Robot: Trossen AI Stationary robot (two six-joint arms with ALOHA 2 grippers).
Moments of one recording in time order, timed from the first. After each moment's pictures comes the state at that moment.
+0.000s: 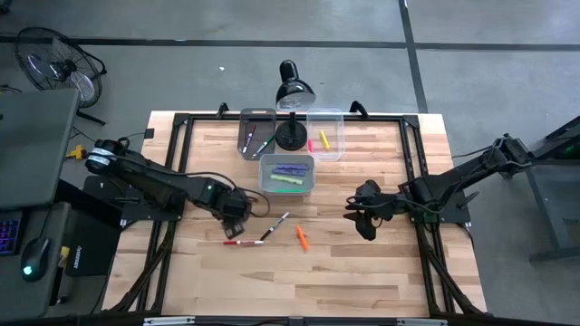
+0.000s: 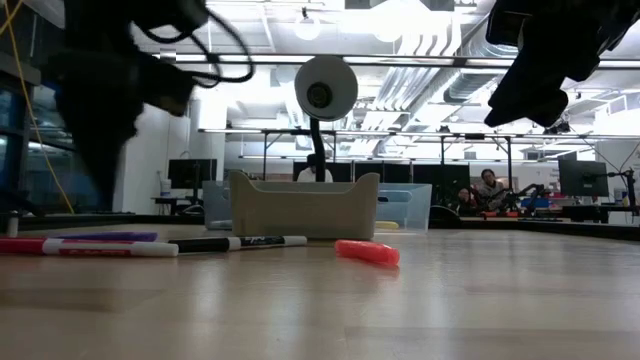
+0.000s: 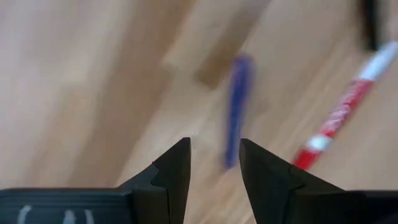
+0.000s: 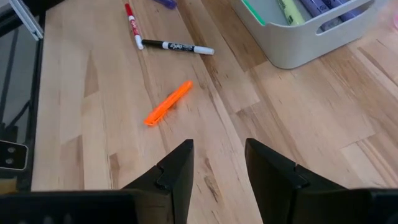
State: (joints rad) left arm -0.24 1.40 0.88 -0.88 -0.06 -0.77; right arm 0.36 1.04 0.61 -0.31 0.28 0.73
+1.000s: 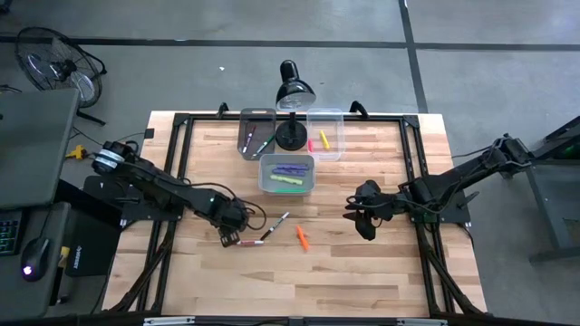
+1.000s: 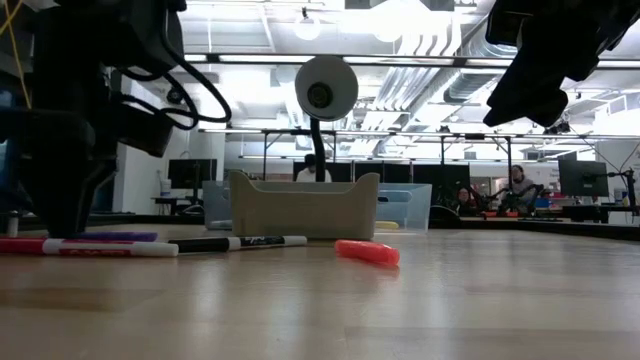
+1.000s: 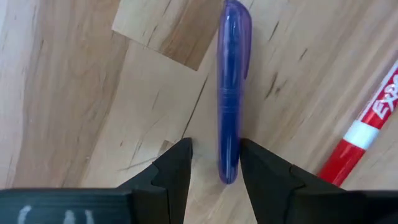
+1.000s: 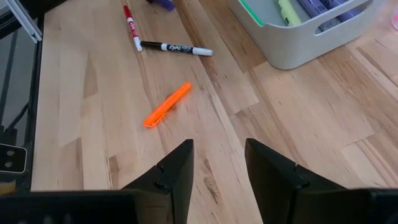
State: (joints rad) left arm -0.32 1.48 0.73 -0.67 -0.04 -0.76; right arm 0.36 1.04 0.61 -0.31 0.29 0.74
